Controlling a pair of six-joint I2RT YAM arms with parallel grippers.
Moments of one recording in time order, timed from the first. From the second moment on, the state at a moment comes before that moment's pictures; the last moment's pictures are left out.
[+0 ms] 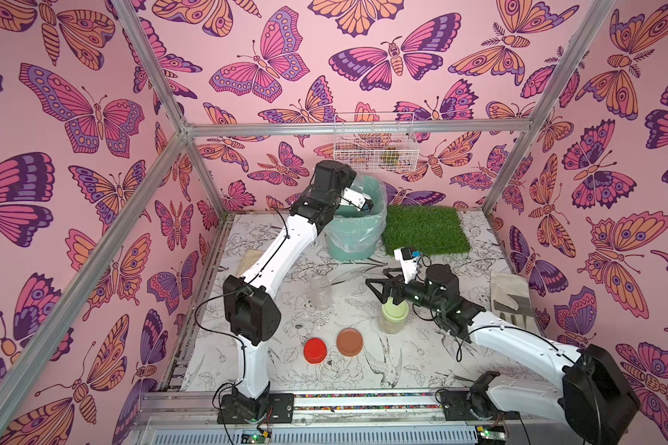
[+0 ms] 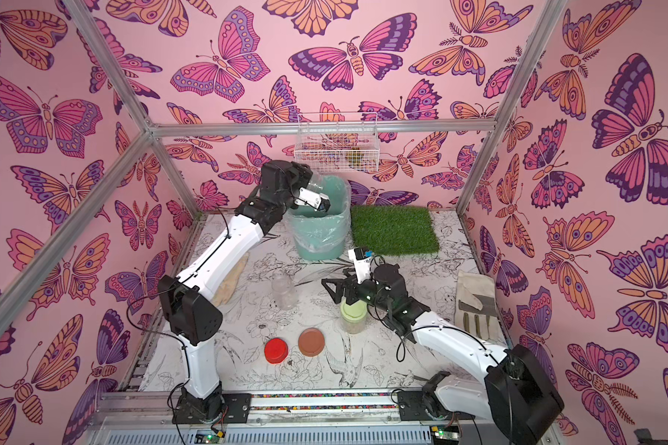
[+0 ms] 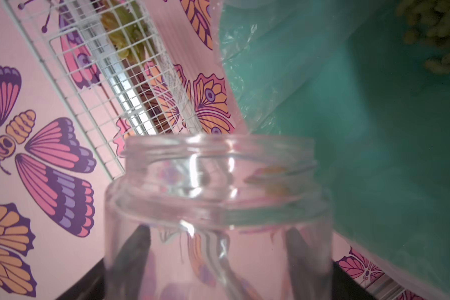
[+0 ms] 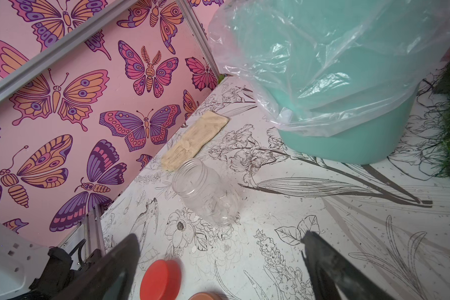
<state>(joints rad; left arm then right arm) -0.49 1.95 2.07 -0.40 -0.23 1.82 0.63 1.20 0.62 0.32 -0.31 0.44</state>
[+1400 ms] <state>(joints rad) -0.44 1.88 1.99 -0.32 -0.20 1.68 0.54 1.15 0.73 0.28 -0.32 0.54</state>
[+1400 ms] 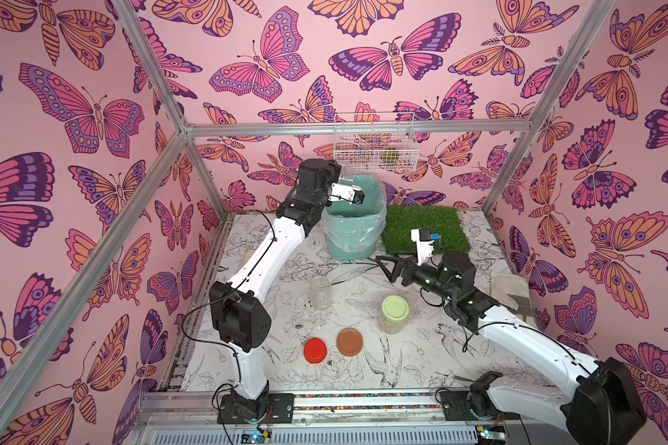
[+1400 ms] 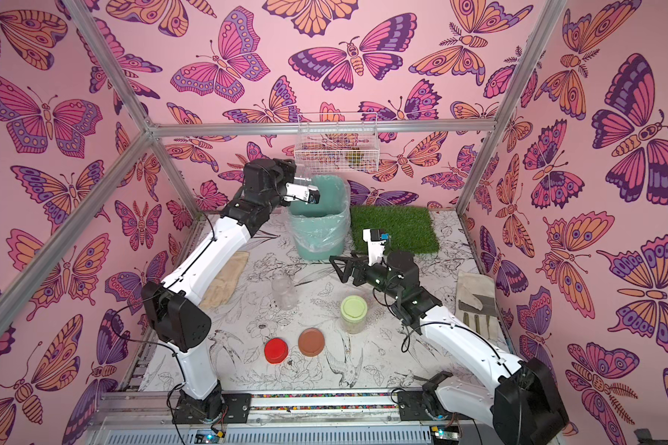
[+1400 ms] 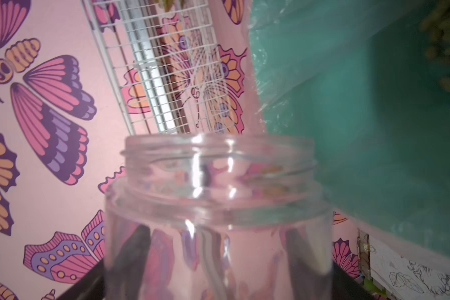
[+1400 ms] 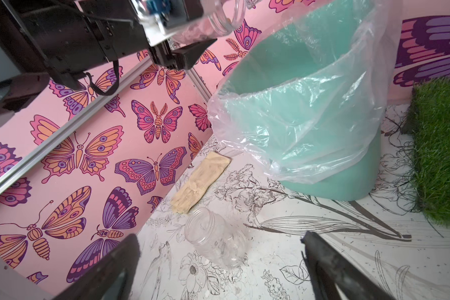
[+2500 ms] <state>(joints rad) -0.39 1.84 1.84 -0.32 -0.20 1.55 0.54 1.17 0.85 0.18 -0.30 0.47</state>
